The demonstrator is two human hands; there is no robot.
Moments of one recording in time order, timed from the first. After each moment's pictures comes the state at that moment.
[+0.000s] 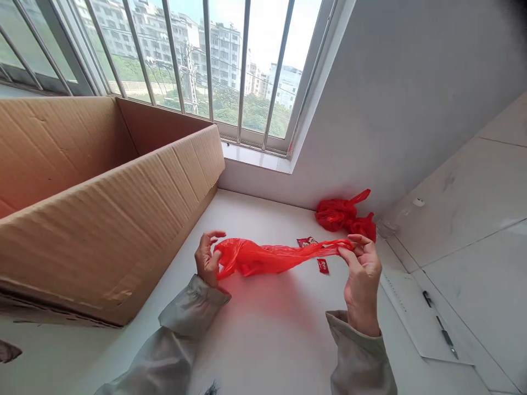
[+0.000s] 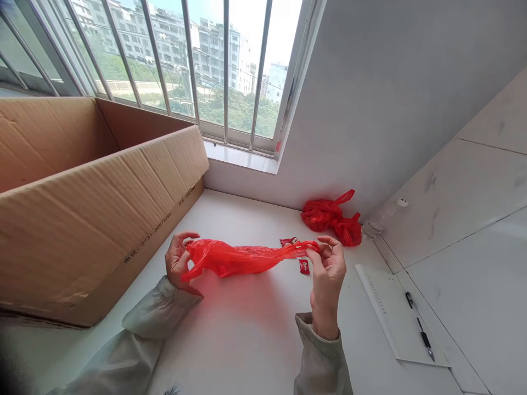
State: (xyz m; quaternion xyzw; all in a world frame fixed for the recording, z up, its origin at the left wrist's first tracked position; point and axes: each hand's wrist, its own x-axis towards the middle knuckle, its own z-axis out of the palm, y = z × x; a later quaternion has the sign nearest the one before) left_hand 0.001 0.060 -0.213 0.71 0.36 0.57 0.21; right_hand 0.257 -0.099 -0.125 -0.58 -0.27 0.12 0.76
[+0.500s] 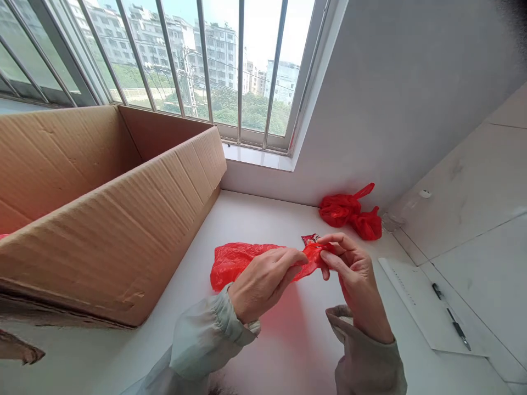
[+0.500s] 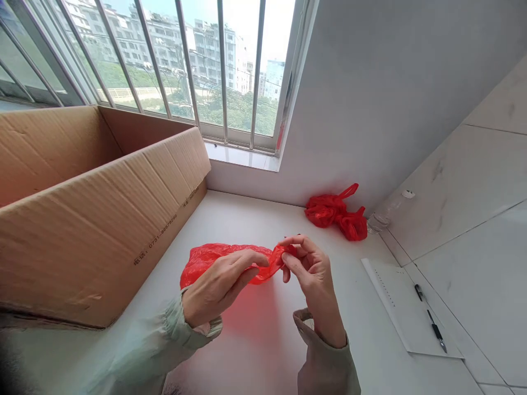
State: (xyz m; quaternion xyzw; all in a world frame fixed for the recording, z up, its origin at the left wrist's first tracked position) left_hand 0.046 -0.026 -0.090 0.93 0.10 0.28 0.24; right_hand 0.221 -0.115 -0.098 -0.53 -0.44 0.32 0.65
